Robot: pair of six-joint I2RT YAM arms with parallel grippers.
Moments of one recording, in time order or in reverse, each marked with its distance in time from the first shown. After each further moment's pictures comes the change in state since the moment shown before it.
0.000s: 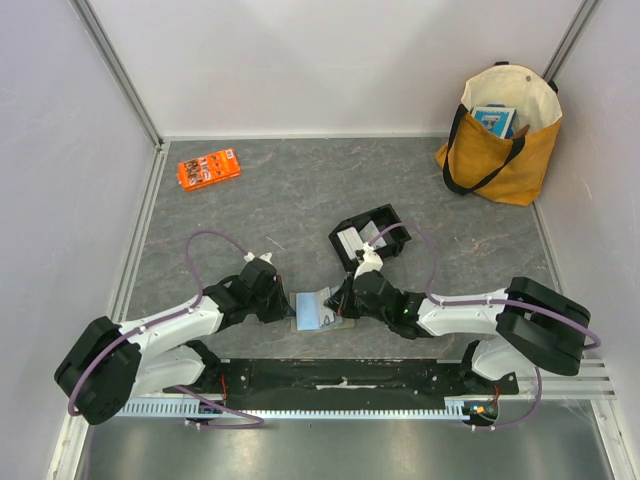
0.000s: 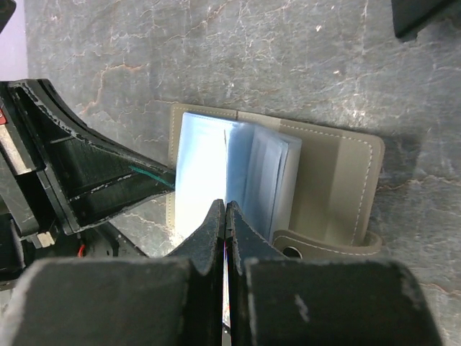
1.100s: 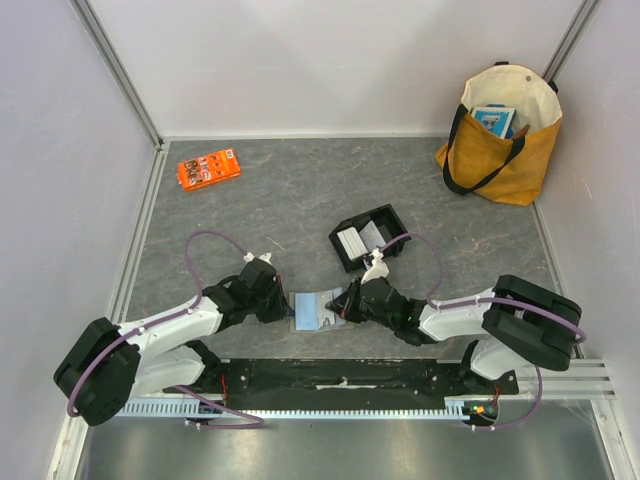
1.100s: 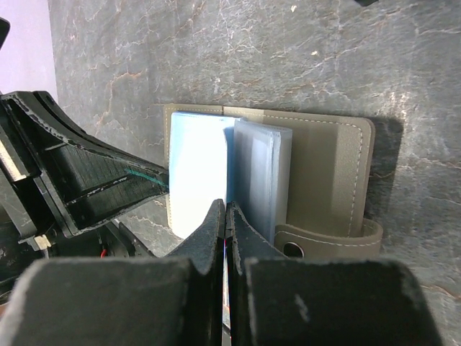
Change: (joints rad) left arm 0.000 -0.007 -0.004 -0.002 -0.007 0.000; right arm -0.006 0.040 -0.116 0.208 -0.013 0.121
